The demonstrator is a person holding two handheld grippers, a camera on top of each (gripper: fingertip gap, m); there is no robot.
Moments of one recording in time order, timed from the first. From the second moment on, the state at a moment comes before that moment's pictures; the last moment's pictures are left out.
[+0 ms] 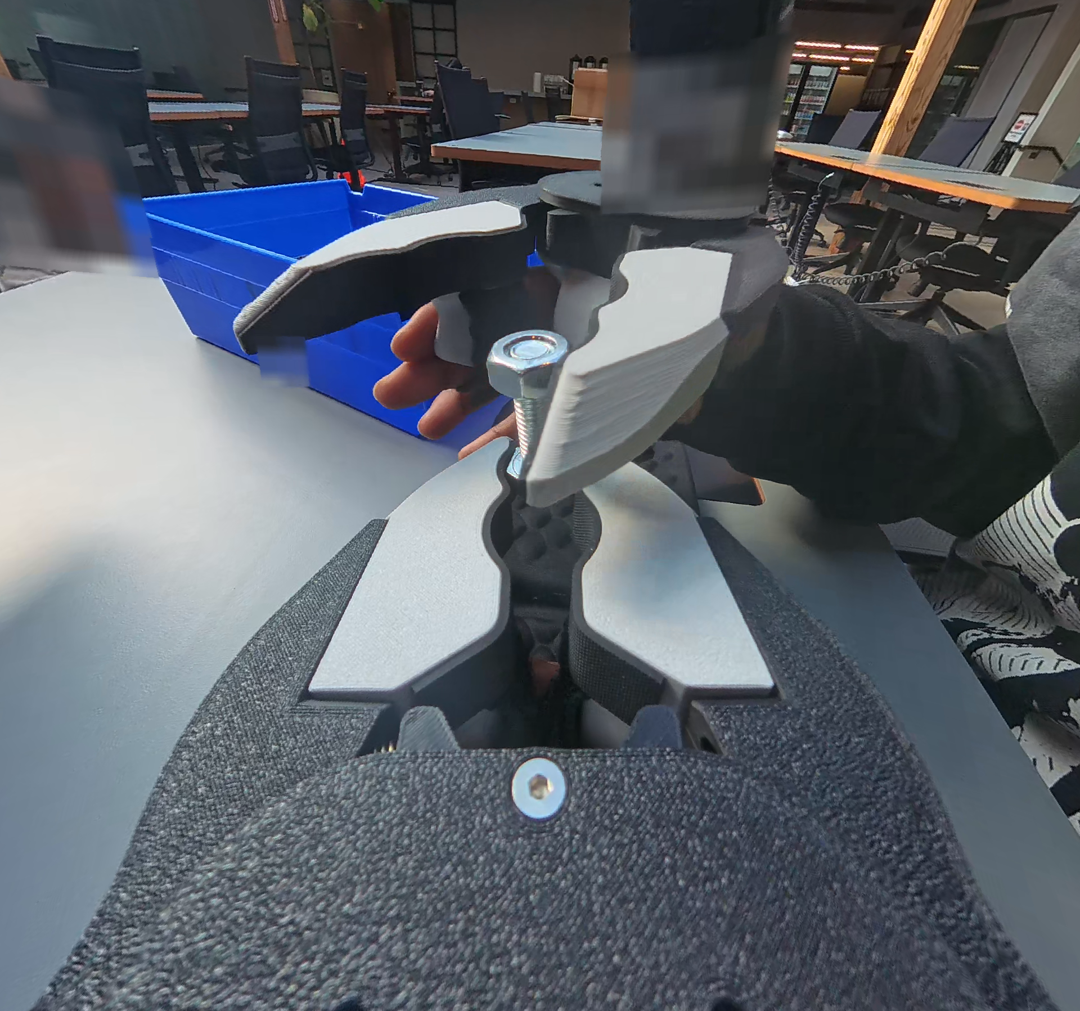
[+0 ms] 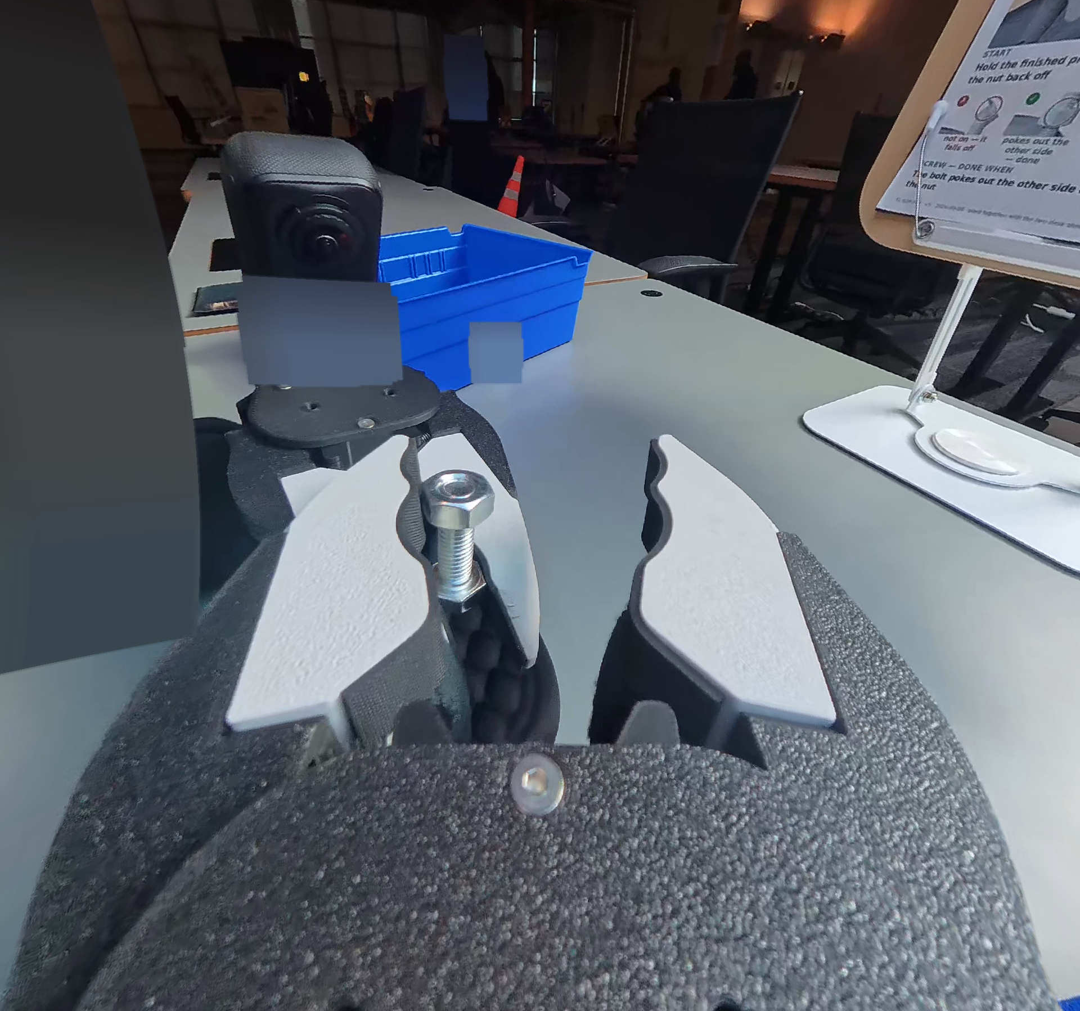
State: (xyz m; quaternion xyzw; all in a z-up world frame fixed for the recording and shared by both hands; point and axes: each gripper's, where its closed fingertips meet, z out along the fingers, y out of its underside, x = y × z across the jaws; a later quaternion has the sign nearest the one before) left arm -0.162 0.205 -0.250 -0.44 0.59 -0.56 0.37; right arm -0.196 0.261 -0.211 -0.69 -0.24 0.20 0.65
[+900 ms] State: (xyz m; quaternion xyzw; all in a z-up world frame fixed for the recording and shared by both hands) left arm -0.161 0.206 -0.250 -0.44 0.59 -0.56 0.37; right arm -0.172 0.224 -0.198 -0.67 -0.23 0.21 0.68
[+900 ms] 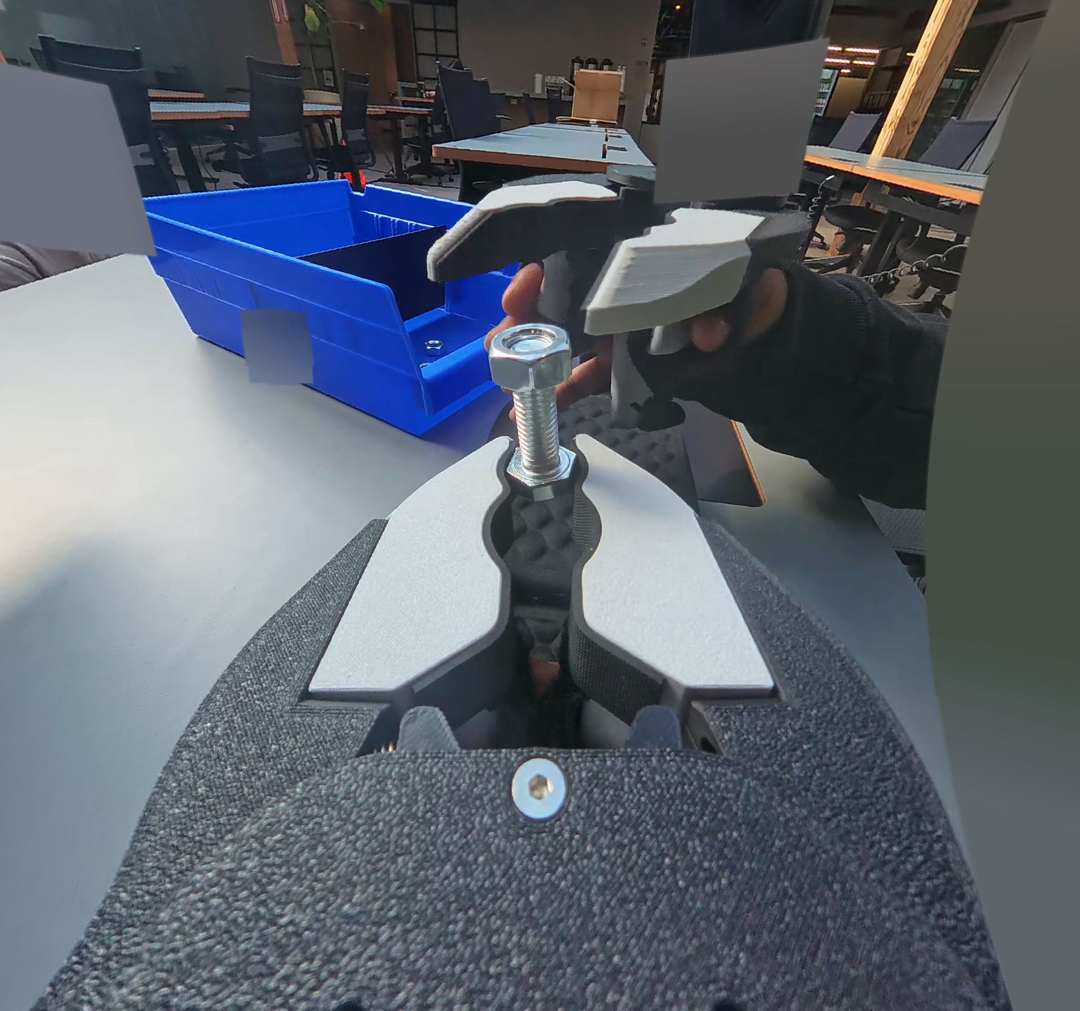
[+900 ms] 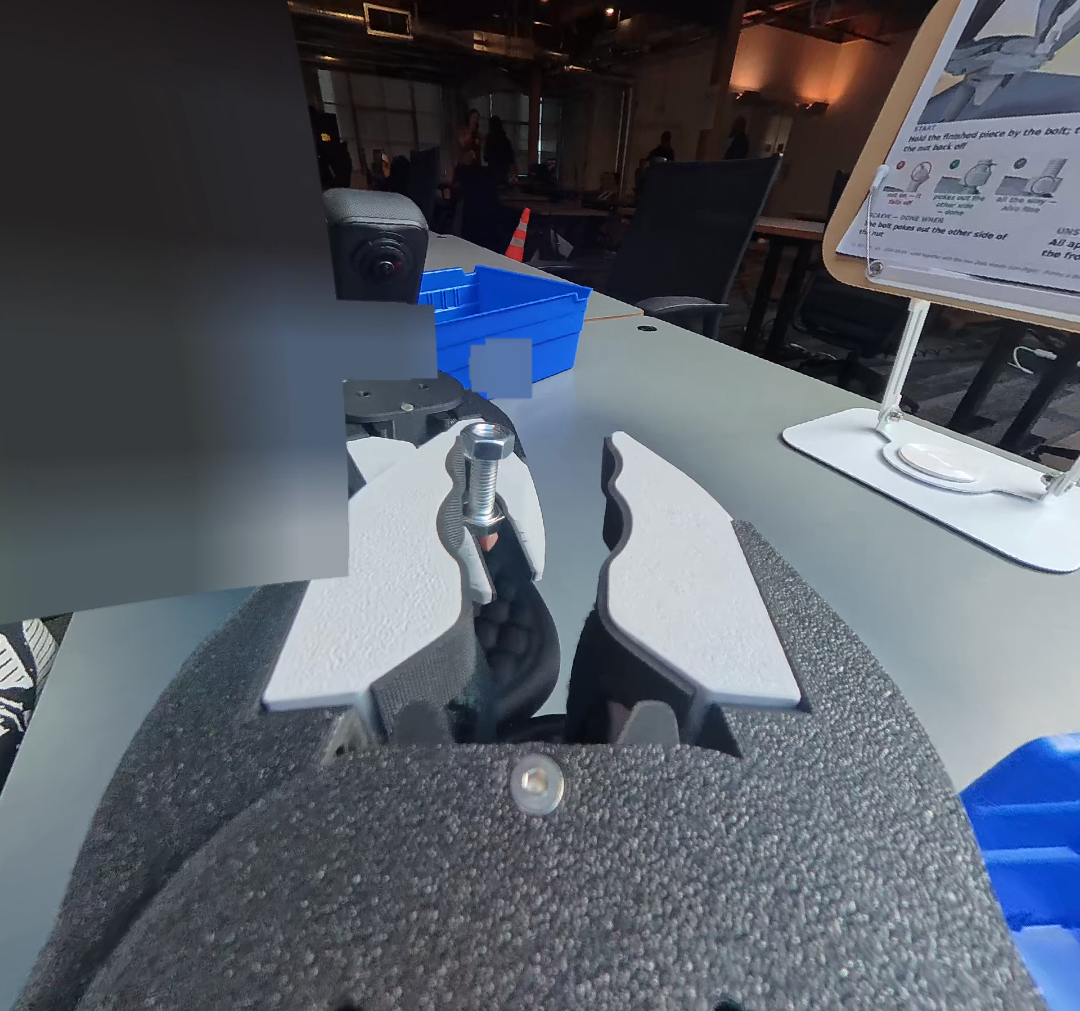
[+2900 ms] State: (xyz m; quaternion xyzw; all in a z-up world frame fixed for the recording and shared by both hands) left arm -0.161 0.206 -0.252 -0.44 0.60 -0.56 0.37; right arm -0.168 0.231 -0.206 -0.68 -0.27 0.16 0.66
